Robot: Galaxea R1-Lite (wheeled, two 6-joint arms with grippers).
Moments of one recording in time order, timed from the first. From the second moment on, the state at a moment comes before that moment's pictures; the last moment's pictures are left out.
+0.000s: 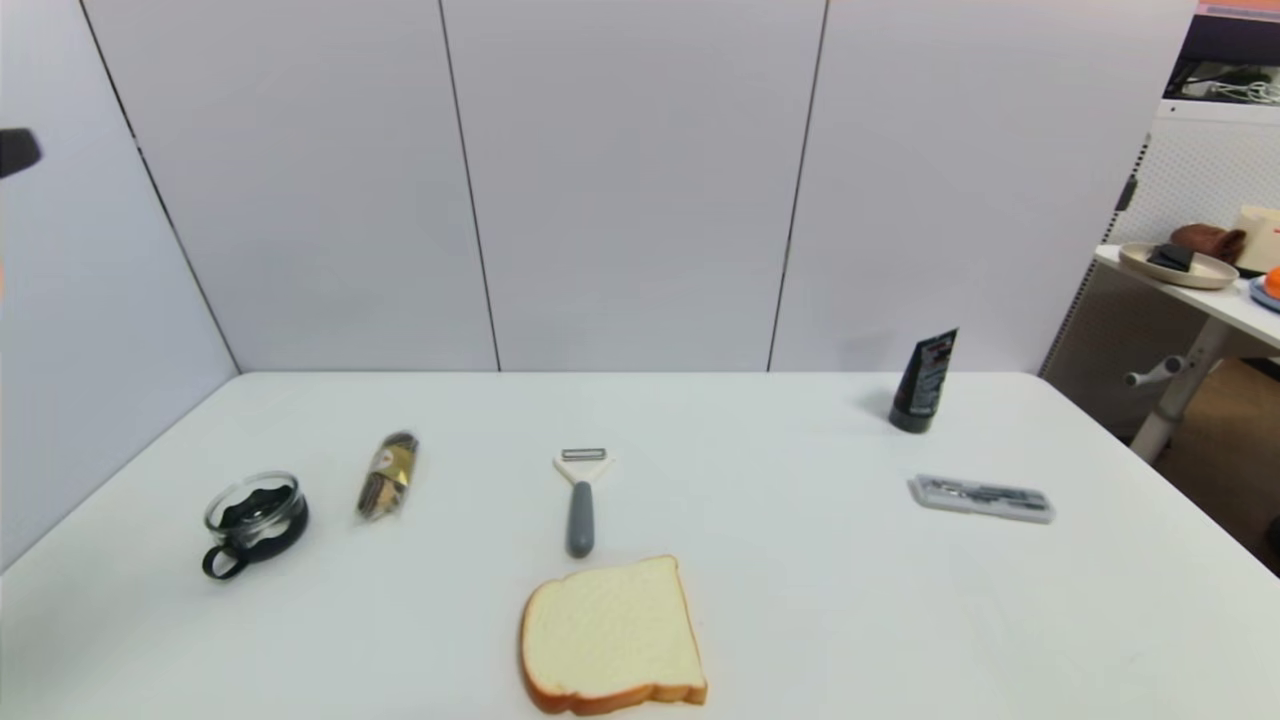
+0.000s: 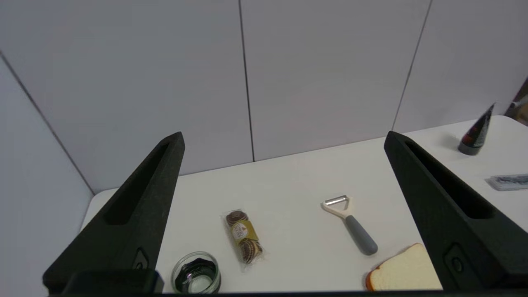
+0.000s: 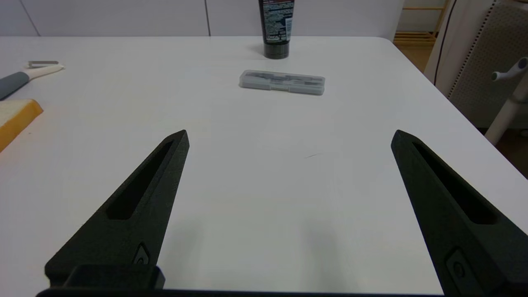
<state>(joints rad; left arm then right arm) -0.25 0.94 -1.14 0.17 -0.03 0.06 0.01 0.00 0.00 -0.01 0.00 0.00</state>
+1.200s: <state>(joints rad) -0.62 1.84 -1.46 0.22 -0.02 -0.01 0.01 0.00 0.00 -0.01 0.00 0.00</state>
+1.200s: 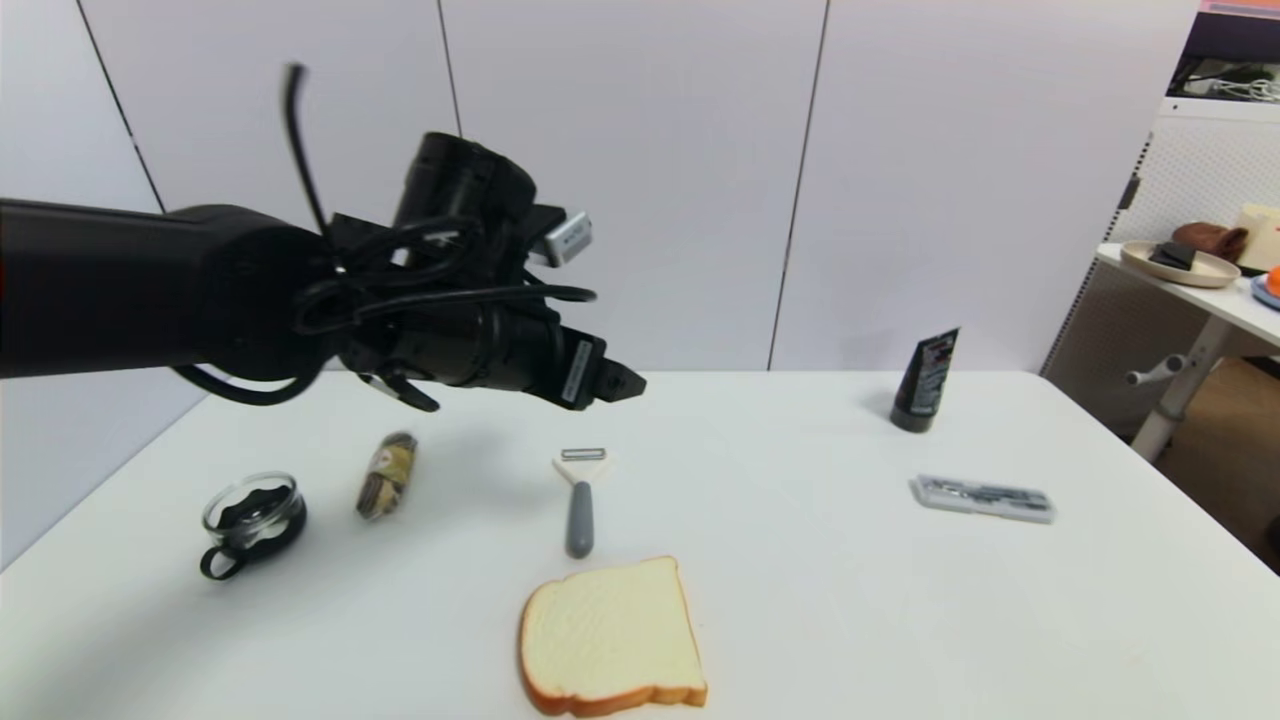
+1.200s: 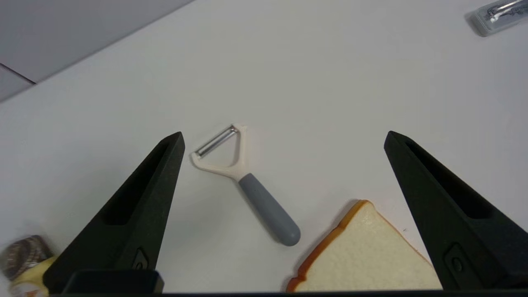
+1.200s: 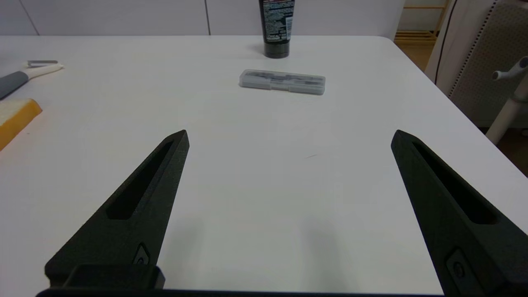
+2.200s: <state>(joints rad) -0.72 2.15 -1.66 0.62 0.49 -0.66 0.01 0.00 0.00 -0.01 0.00 0.00</state>
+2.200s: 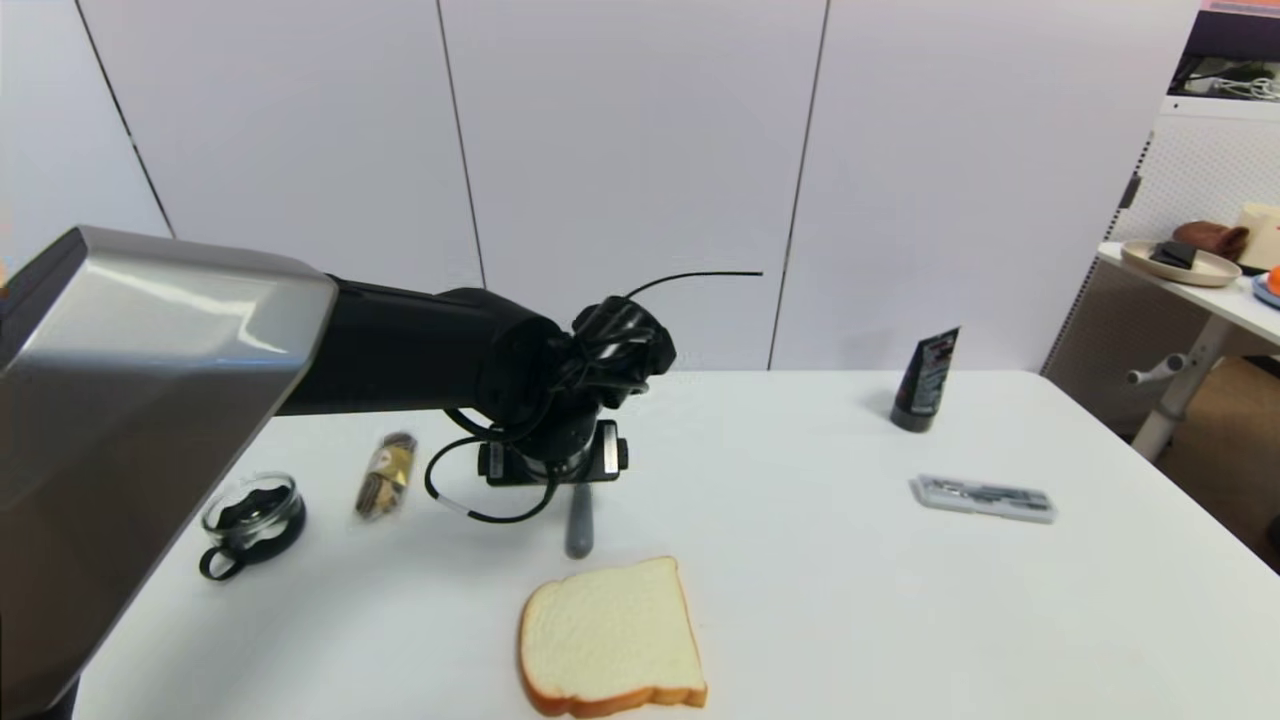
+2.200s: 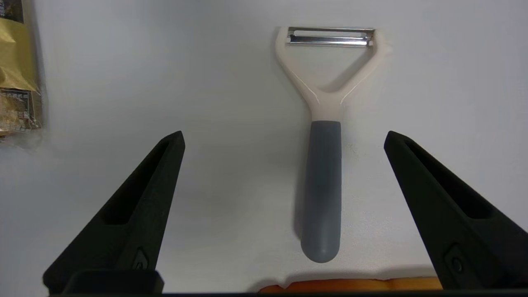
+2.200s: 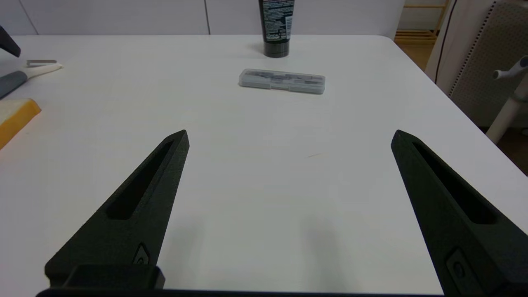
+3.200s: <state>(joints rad) -0.74 2.07 -1.40 0.33 0.39 -0.63 0.01 0.00 0.00 -0.01 0.00 0.00</state>
